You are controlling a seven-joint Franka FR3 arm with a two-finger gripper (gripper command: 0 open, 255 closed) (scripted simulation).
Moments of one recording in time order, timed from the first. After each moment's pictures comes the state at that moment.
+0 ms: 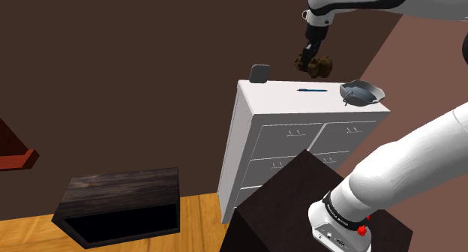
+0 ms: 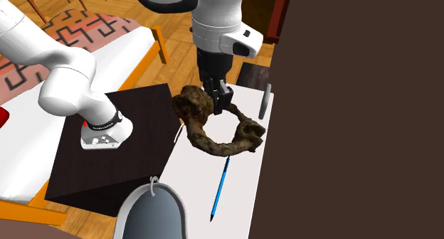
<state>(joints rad) -0.14 -0.22 -0.27 -1.99 -0.21 1.73 -0.57</state>
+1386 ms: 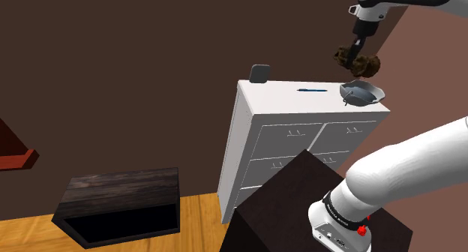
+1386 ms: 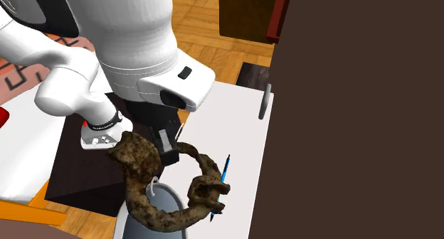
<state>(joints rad) -0.25 -0.33 -0.45 -1.97 -0.30 1.66 -0.86</state>
